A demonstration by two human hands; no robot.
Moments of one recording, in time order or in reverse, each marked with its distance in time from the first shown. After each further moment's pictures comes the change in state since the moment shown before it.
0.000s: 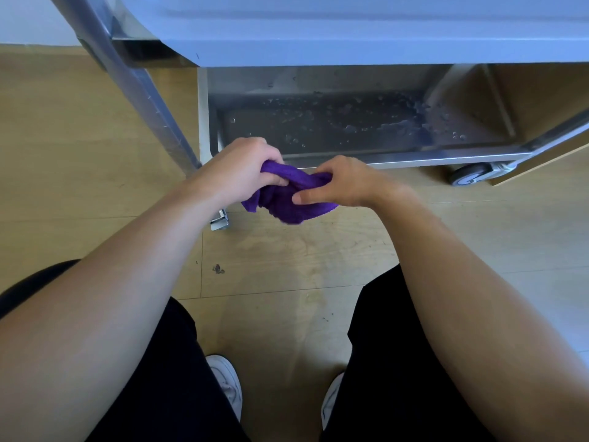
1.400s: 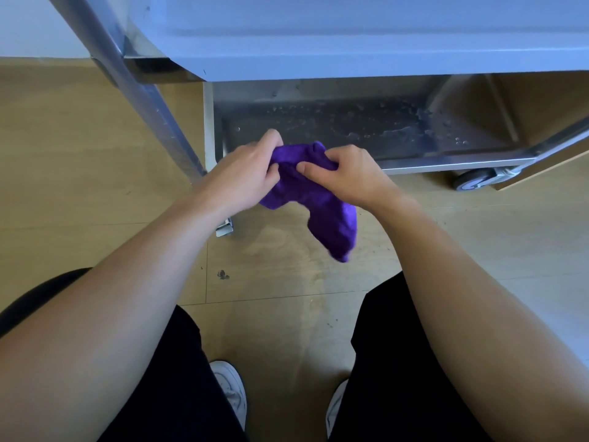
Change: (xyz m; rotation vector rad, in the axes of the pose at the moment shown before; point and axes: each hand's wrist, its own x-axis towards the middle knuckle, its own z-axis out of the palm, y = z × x) left_hand -0.006 0.006 -0.002 0.115 0.180 0.091; right_hand -0.001 -0.010 -0.002 0.114 0.356 -0.048
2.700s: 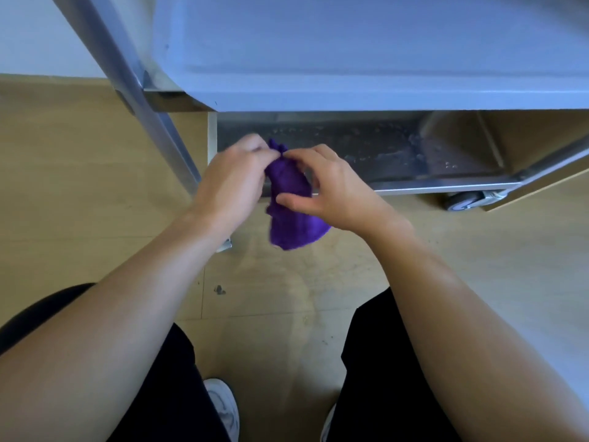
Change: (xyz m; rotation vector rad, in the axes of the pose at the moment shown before) left_hand -0.007 0.014 -0.027 0.021 0.265 0.046; right_hand -0.013 -0.037 -0.008 -0.066 -0.005 -0.368
